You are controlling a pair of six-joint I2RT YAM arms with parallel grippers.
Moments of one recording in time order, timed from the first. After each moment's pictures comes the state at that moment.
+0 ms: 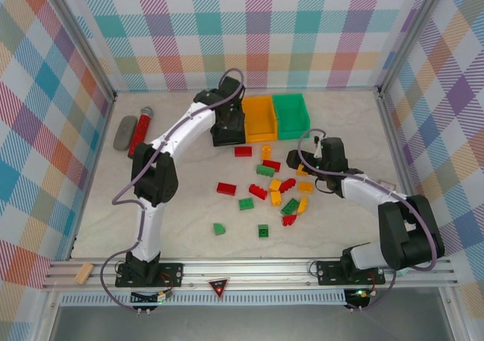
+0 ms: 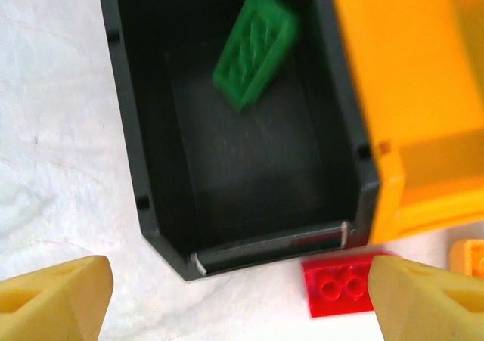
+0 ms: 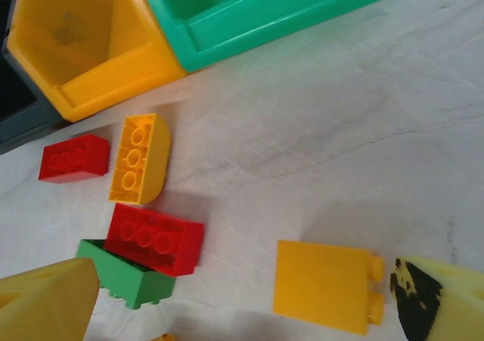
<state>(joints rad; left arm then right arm) -0.52 2.12 1.98 -0.94 -0.27 -0.32 0.28 1.40 0.65 0.04 -0.19 0.49</state>
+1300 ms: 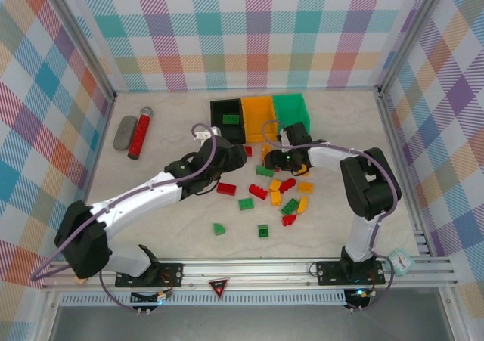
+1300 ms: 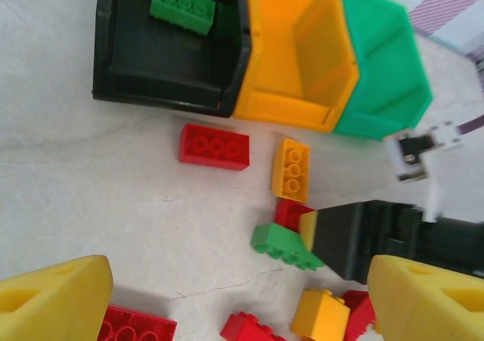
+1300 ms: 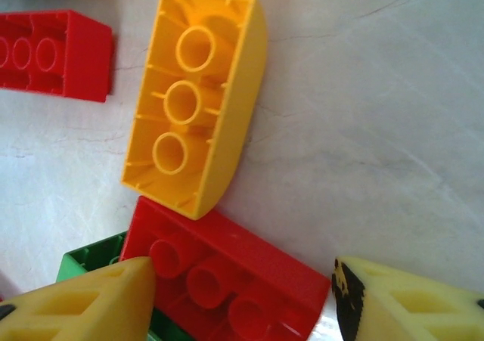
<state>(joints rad) -0.78 1.34 1.01 -0.34 -0.35 -0.85 0.42 1.86 1.09 -0.28 -0.30 0.35</state>
